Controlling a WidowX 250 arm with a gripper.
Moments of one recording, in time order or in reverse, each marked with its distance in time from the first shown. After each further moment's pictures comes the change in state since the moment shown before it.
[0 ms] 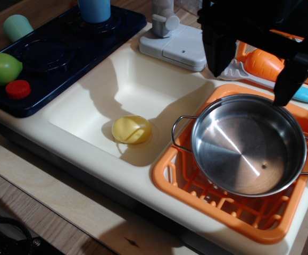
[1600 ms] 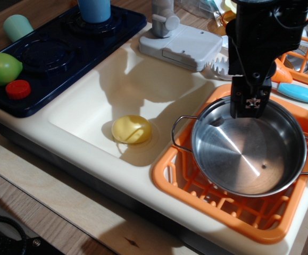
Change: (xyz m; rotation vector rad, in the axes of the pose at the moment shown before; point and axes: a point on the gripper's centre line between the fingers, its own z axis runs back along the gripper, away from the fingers) arm 0.019 0.013 -0.053 -0.052 -0.035 -0.969
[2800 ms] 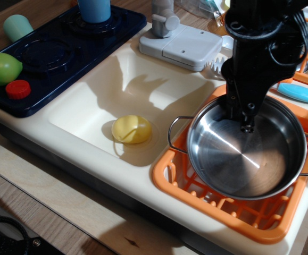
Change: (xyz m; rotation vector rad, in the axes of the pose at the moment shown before) arm -0.001 -0.011 -0.008 0.039 0.021 -0.017
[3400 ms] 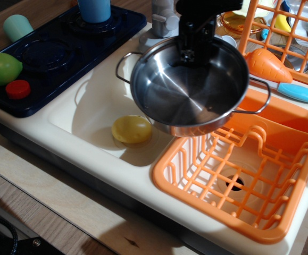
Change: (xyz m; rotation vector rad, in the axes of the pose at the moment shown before) arm -0.049 0.044 0.039 -0.087 0.042 -0.128
